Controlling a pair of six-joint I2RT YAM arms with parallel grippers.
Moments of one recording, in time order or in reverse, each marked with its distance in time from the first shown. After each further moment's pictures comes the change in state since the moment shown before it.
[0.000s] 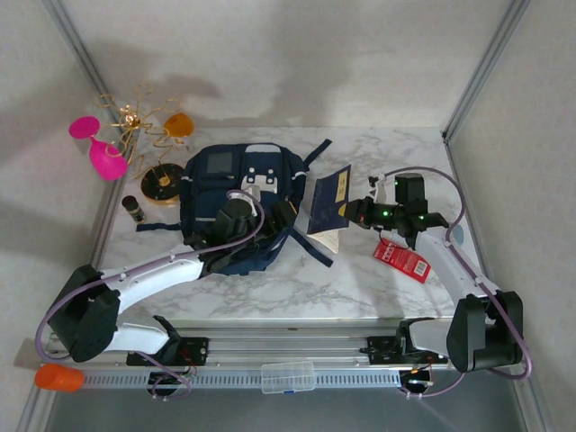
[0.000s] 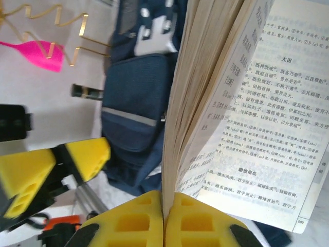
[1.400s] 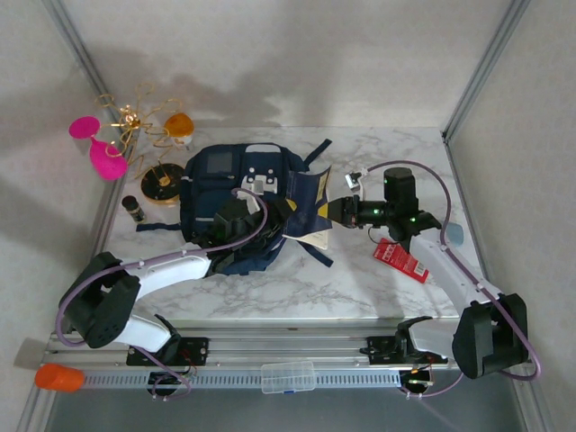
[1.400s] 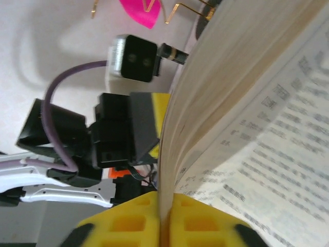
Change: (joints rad) left arm 0.021 0.102 -0.041 0.361 0.143 -0.179; right arm 0.122 -0.014 0.012 0.143 -0.212 0.104
